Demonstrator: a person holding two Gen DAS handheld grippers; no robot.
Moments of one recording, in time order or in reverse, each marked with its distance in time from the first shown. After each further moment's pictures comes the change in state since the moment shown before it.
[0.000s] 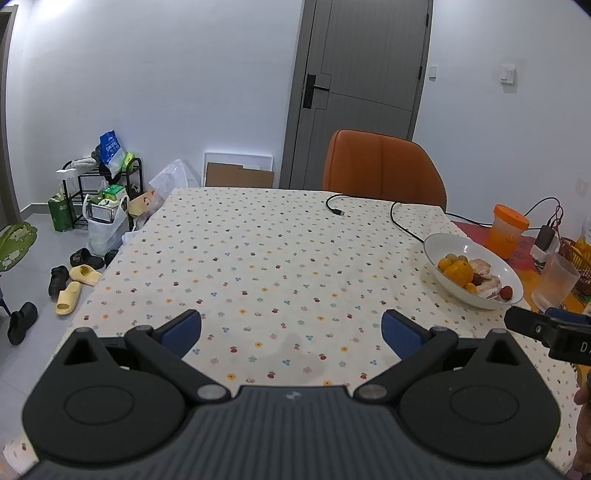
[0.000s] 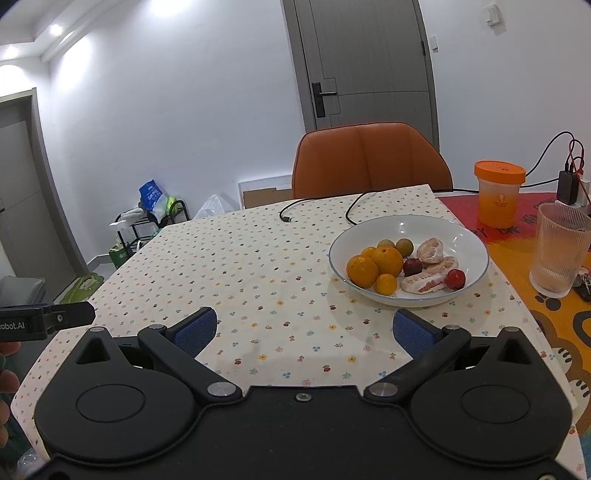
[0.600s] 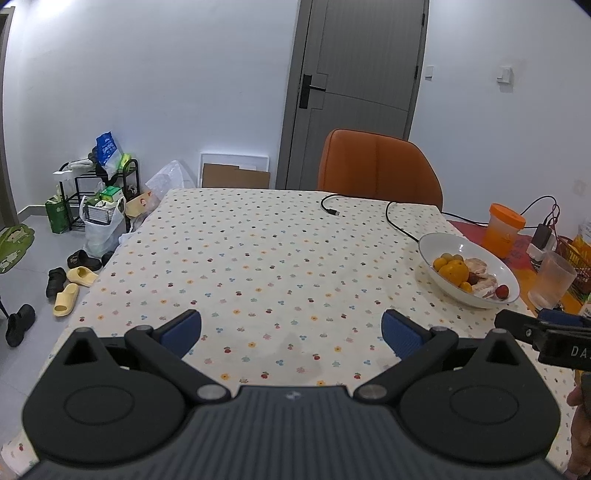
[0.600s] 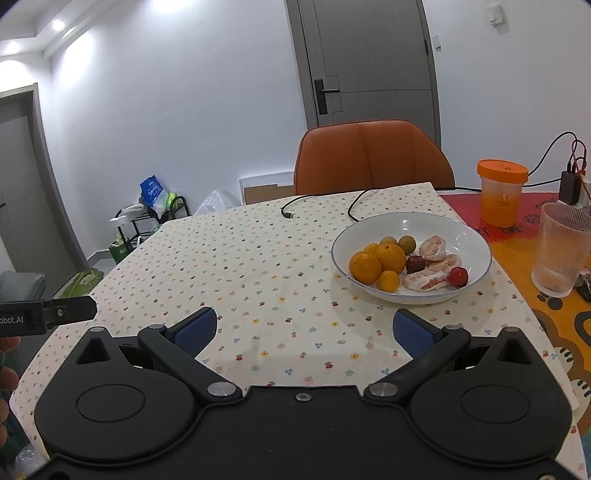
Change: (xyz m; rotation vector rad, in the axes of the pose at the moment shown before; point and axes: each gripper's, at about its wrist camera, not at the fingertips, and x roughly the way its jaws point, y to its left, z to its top) left arm -0.001 -0.005 0.000 0.007 -0.001 -0.008; right arm 0.003 0.004 -0.001 -0.007 0.011 0.000
